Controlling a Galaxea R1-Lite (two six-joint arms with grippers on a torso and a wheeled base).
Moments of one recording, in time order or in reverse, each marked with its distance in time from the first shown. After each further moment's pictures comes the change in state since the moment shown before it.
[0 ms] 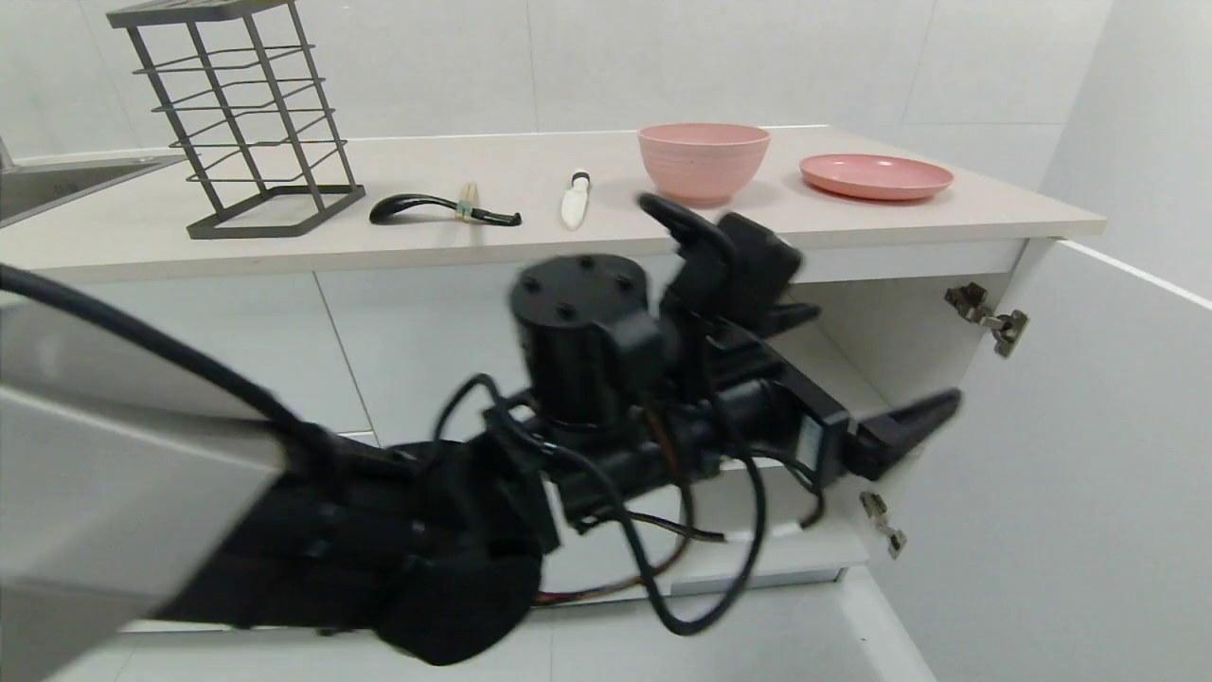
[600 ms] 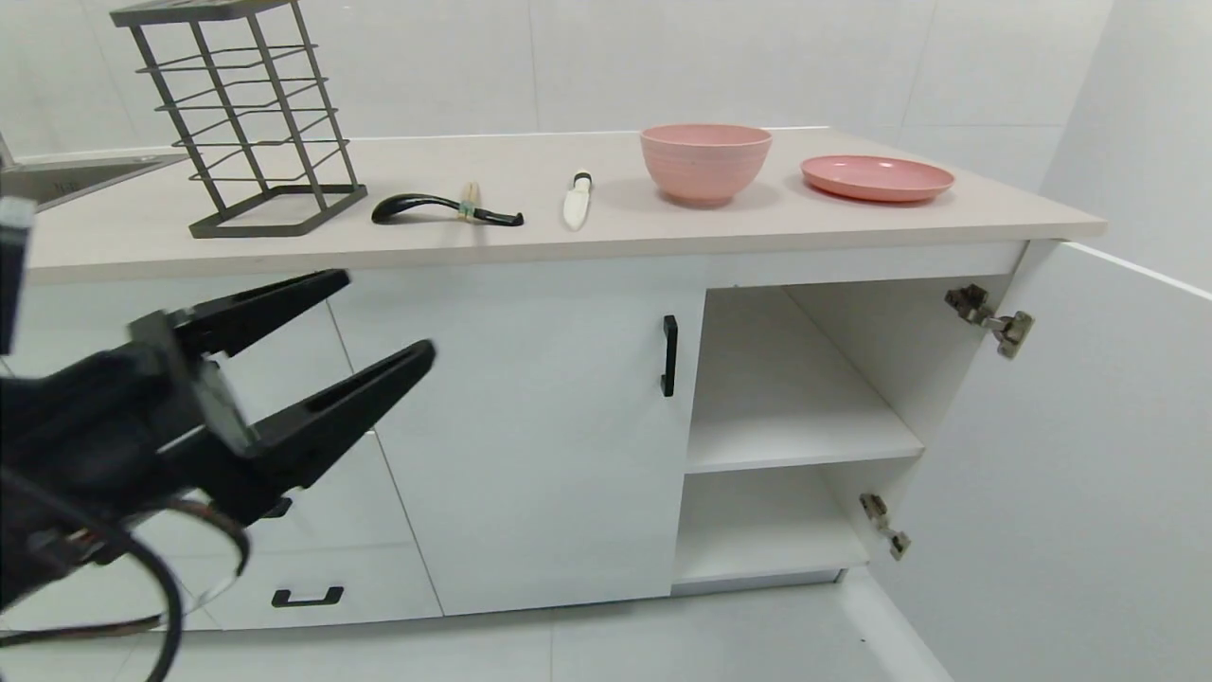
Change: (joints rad) left arm 0.464 -0.807 0.704 0.039 -0.004 0.042; right arm 0.110 -0.129 0.126 0.183 0.000 -0.020
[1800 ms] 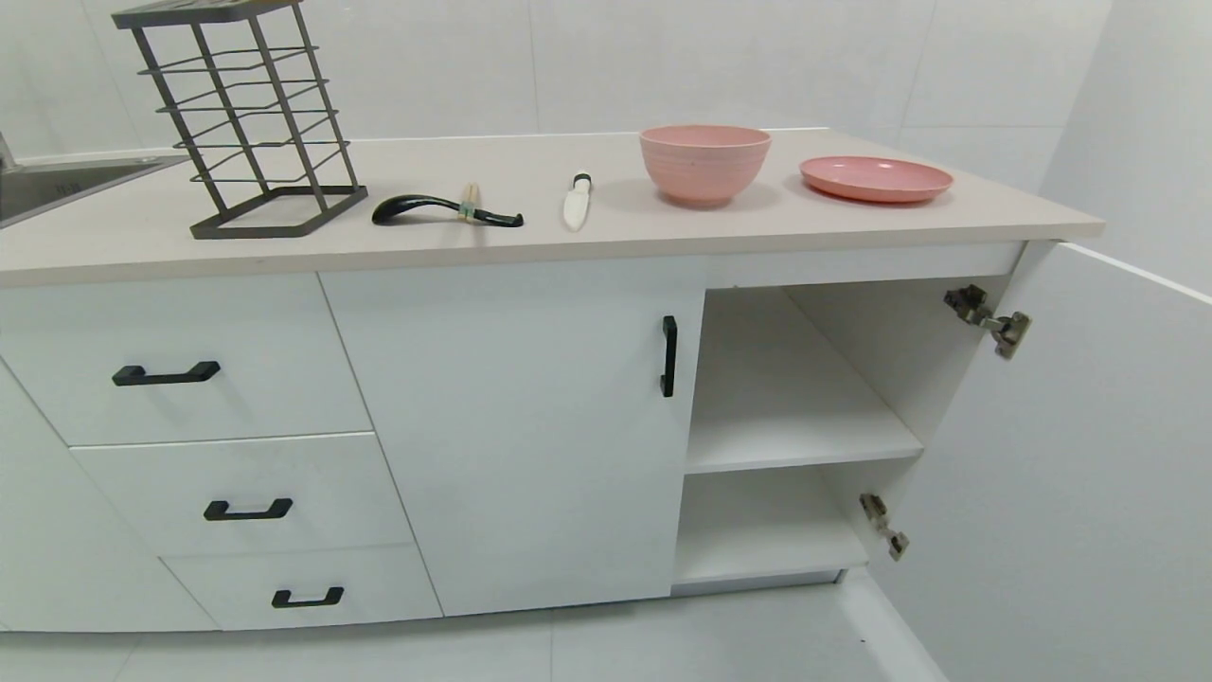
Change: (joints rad) left arm 0.482 -1.130 0.384 0.910 0.174 -0.003; right arm -0.025 -0.639 0.007 1.157 -0.452 0.099
